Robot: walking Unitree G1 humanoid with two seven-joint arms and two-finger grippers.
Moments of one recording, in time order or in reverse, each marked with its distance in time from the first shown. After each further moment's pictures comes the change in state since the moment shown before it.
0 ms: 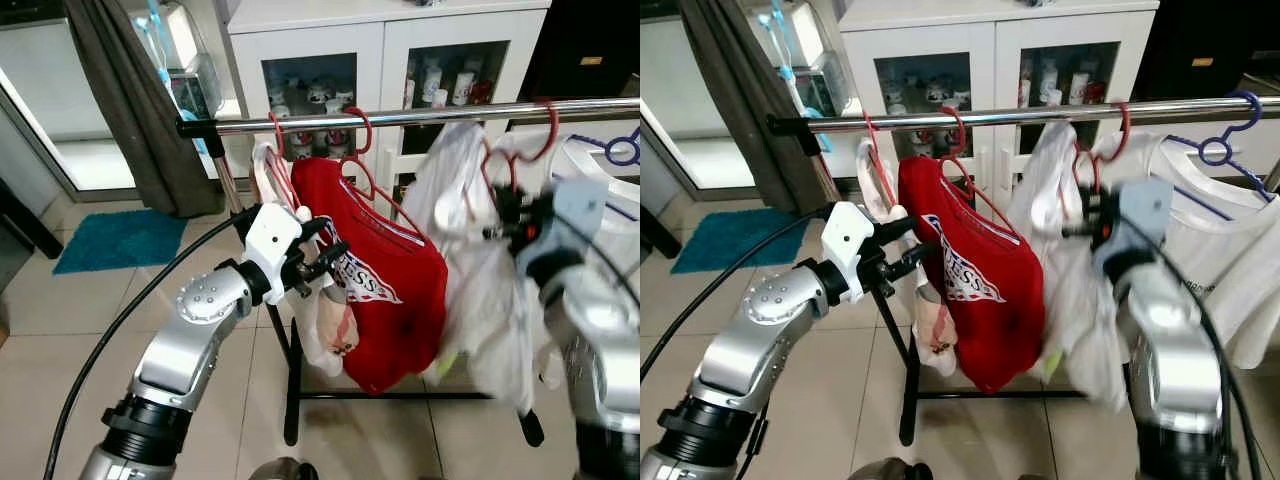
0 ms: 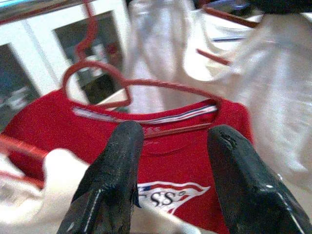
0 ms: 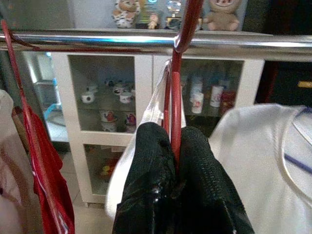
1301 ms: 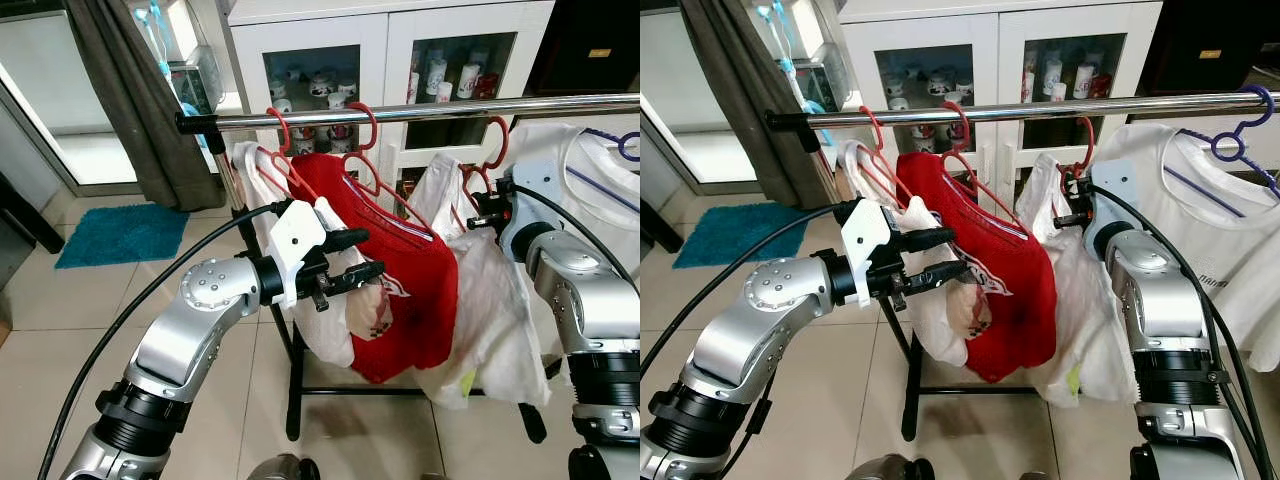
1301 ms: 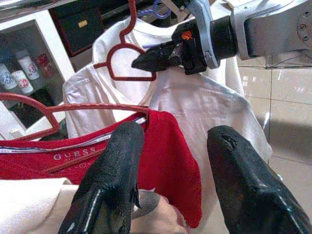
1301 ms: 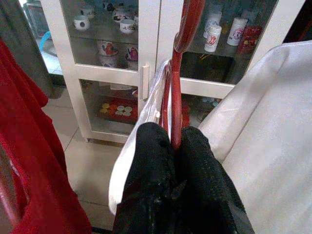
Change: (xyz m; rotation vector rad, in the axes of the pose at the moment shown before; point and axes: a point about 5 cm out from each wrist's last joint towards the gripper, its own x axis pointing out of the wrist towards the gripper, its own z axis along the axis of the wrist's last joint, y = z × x) left arm 0.004 -0.017 0.023 0.021 -0.023 -0.270; right arm 0.041 -0.010 -0.021 -0.062 0.288 0.024
